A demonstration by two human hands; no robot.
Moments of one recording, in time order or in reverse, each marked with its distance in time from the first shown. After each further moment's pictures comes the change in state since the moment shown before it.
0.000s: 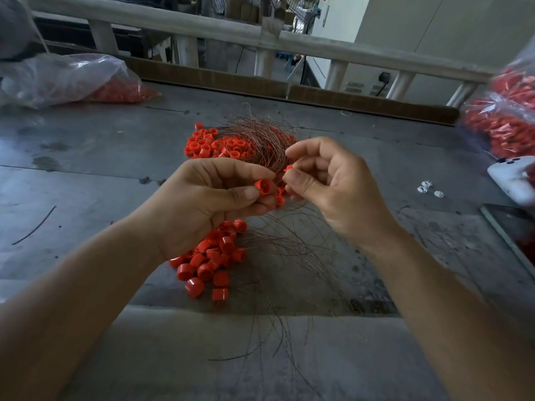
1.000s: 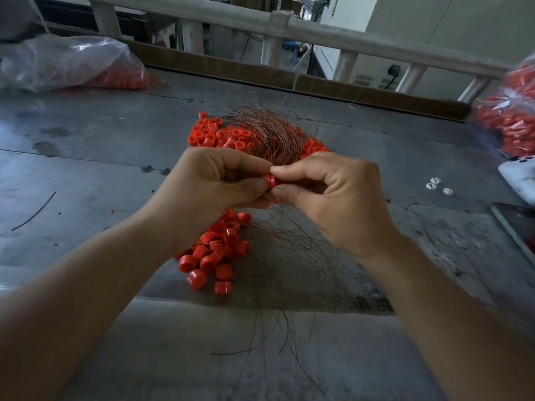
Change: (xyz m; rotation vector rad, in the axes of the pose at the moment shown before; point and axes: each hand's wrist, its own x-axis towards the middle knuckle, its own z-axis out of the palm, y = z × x) left_hand -0.003 -0.003 0.005 0.292 0.130 0.129; right_hand -0.007 -0.002 0.015 -0.297 0.072 -0.261
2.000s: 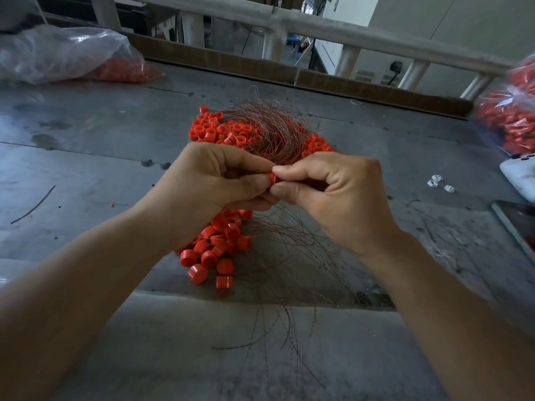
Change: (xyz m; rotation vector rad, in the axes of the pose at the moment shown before) left_hand 0.000 -0.001 -0.001 -0.050 -0.038 -0.061; right_hand 0.000 0.003 0.003 0.015 0.008 -0.064
